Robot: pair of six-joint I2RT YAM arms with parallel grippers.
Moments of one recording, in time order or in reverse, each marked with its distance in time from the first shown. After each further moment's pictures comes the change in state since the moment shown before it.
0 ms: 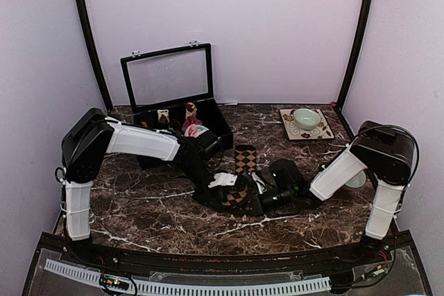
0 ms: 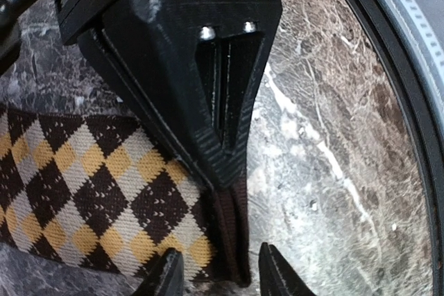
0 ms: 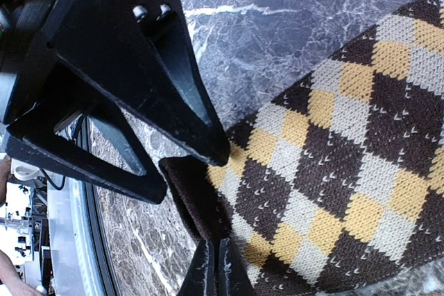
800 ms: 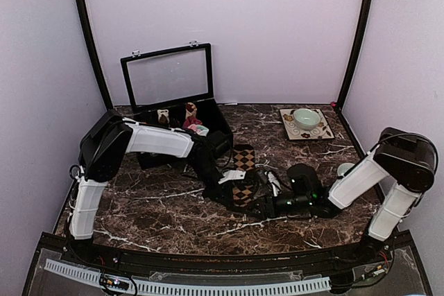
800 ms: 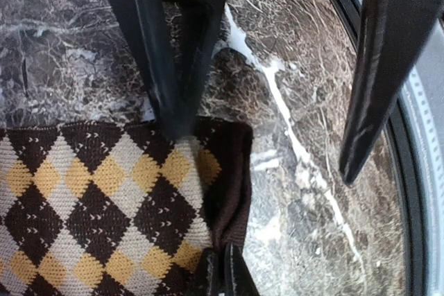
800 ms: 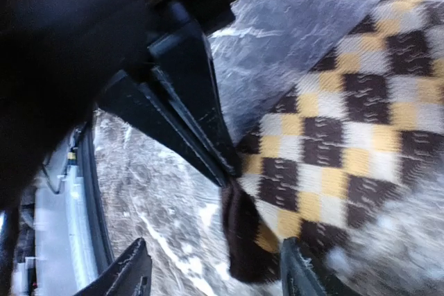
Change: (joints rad) left arm 0.002 0.149 0.171 -0.089 0.085 -0.112; right arm 0.005 -0.144 -0.176 0.142 0.091 0.003
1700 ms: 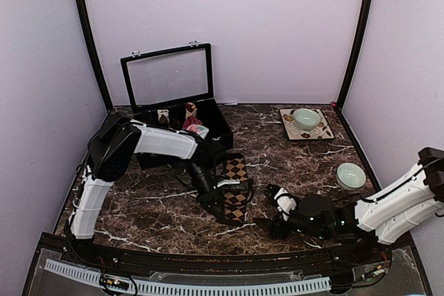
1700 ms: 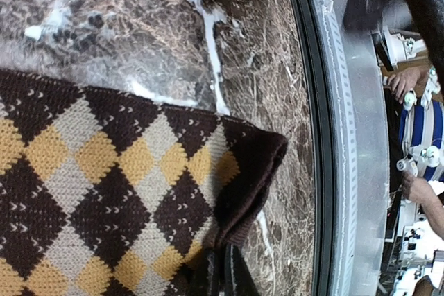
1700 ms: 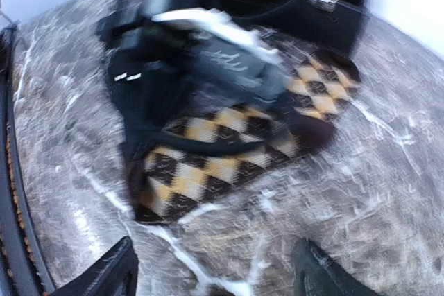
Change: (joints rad) left arm 0.015 0.090 0.067 -0.309 0.174 -0.104; right arm 0.379 -0.450 -0.224 -0.133 0.833 -0.353
